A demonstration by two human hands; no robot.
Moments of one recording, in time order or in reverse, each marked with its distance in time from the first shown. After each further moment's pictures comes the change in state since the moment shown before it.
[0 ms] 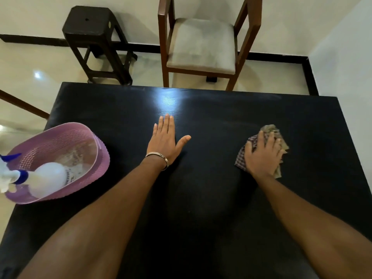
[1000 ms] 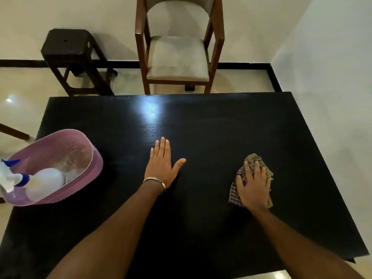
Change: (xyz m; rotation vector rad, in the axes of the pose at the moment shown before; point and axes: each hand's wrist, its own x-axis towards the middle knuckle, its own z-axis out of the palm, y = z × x) left_hand -0.091 0.027 0.020 -0.032 -0.031 0.085; right_hand -0.140 0.083 0.001 -0.071 -0.097 0.024
